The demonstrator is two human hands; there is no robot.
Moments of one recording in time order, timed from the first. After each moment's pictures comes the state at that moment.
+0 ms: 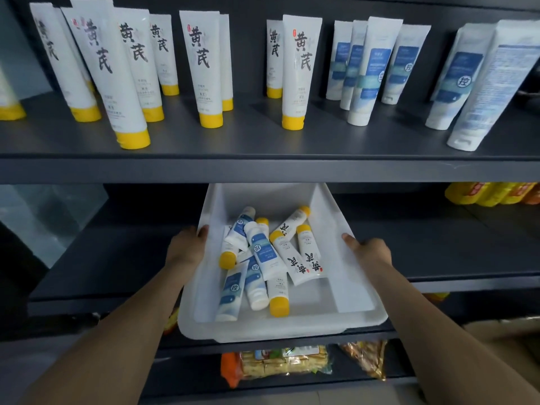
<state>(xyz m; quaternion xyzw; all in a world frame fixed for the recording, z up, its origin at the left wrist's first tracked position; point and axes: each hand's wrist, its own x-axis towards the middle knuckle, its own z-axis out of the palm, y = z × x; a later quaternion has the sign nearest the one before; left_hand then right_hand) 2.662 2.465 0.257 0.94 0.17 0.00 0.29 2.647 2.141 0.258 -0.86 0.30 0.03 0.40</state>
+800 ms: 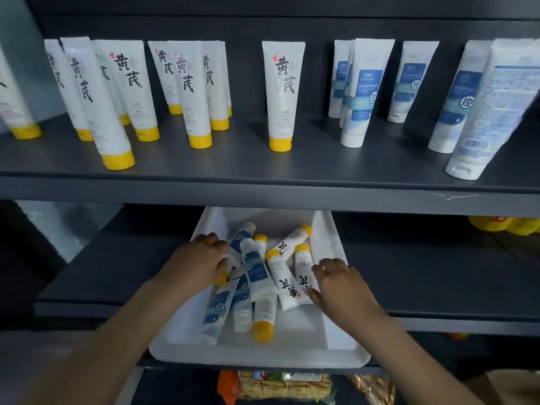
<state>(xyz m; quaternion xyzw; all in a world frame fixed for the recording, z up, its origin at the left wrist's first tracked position) 2.631 2.415 0.308 0.99 -0.10 0.01 -0.01 2.614 2.158 0.279 -0.98 -0.18 -0.03 0.00</state>
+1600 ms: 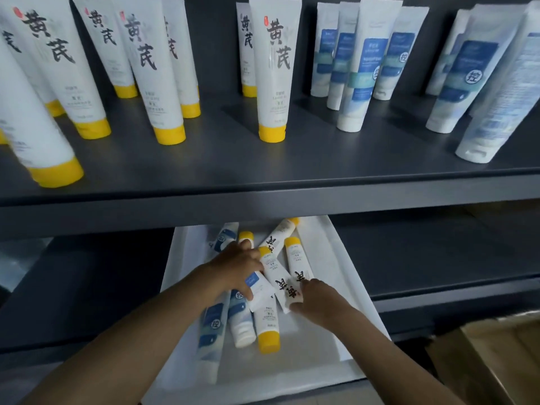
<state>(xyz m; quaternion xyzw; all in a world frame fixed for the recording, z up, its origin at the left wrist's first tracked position) 2.727 2.378 0.239 0.91 -0.37 -0.15 -0.10 2.640 2.200 0.234 -0.96 0.04 0.22 0.17</state>
